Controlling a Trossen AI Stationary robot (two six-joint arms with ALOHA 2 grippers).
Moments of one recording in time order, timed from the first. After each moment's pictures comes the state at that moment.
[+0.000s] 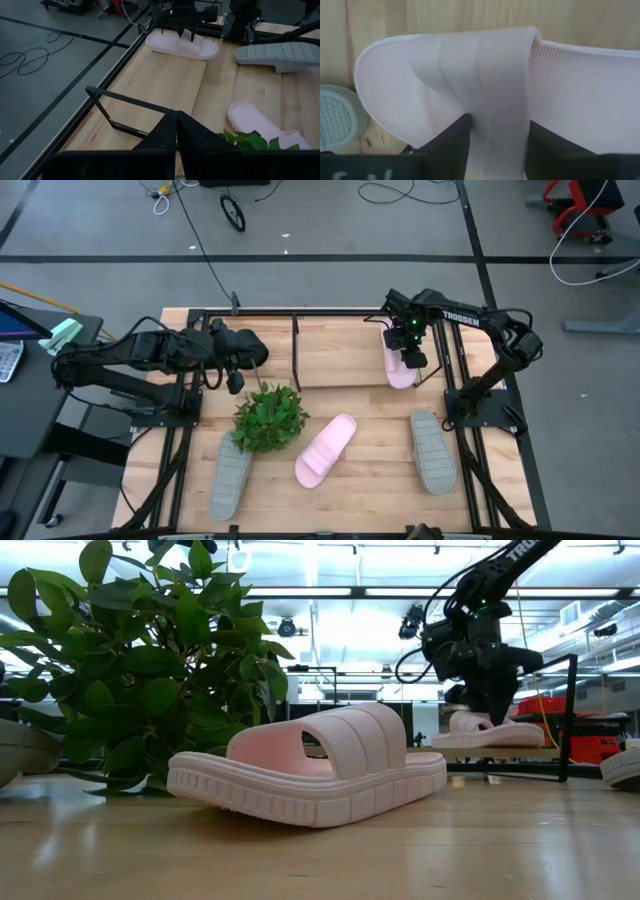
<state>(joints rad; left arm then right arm) -0.04 0.93 1.14 -0.74 -0.42 -0.20 -0.78 1.60 1.11 -1.13 -0.16 -0.86</state>
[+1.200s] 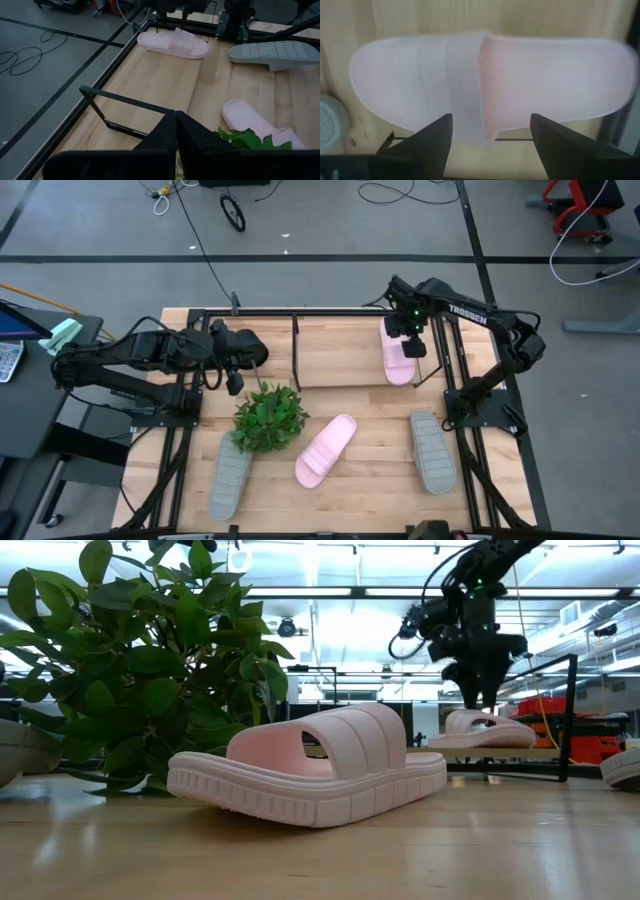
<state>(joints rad) -0.04 0.93 1.14 -0.74 -0.40 -0.20 -0.78 1.57 1.26 -1.20 -0.05 -0.79</state>
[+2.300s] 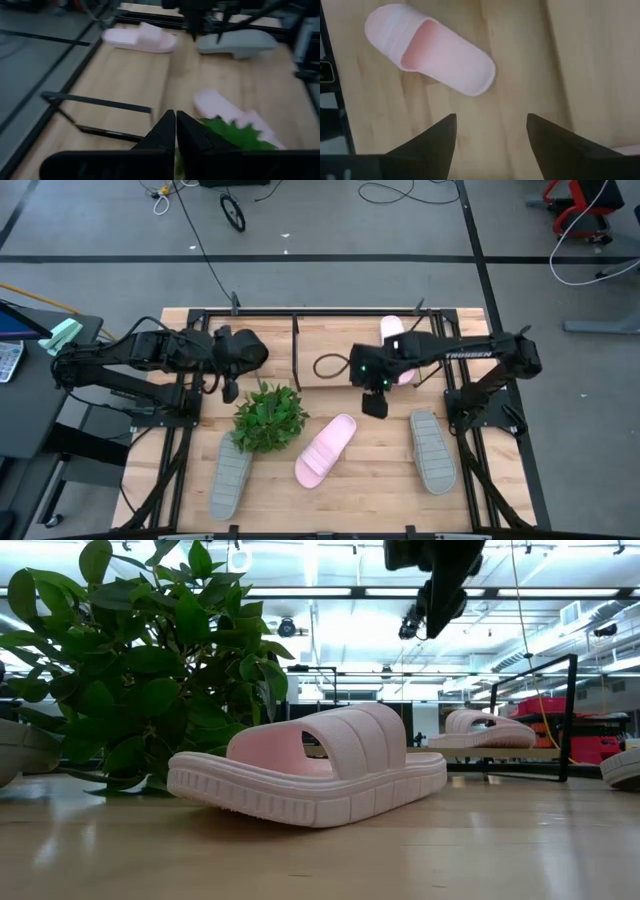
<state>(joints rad) -0.04 0.93 1.14 -0.74 -0.21 -0.14 -0.02 1.57 1.45 -1.11 -0.16 0.26</state>
